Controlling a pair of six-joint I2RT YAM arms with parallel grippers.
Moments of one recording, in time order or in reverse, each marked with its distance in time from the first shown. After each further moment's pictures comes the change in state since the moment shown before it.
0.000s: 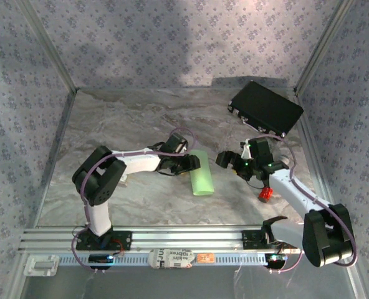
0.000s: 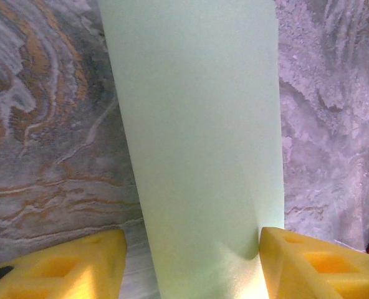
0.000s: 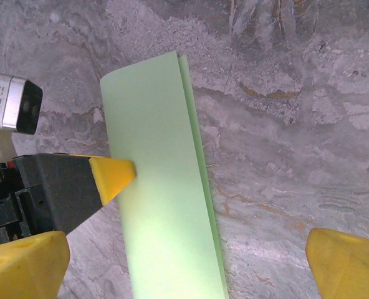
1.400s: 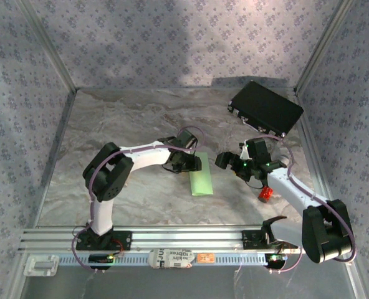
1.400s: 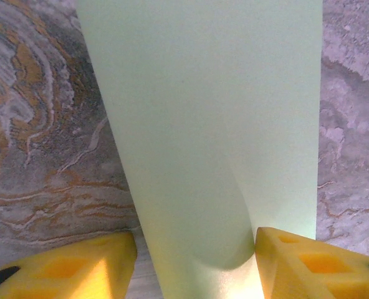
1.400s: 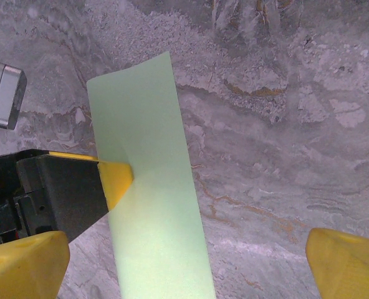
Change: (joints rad) left arm -0.037 0.103 0.220 -0.314 -0.104 0.124; right arm 0.014 0.027 0.001 0.000 0.037 -0.001
